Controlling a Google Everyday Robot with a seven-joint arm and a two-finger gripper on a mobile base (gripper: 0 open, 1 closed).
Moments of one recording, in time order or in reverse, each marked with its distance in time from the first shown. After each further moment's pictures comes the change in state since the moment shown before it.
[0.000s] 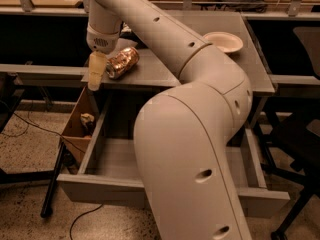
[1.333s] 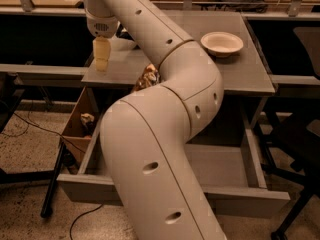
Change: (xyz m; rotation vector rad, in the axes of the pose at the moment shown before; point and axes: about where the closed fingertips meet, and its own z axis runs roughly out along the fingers) arm 0.009 -0.043 -0.028 0.094 0.132 -0.068
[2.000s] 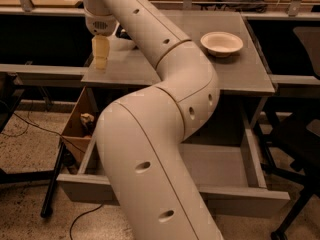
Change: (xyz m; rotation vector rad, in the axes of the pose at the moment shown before) arm -0.004 -0.005 -0.001 0.009 -0.005 -0.024
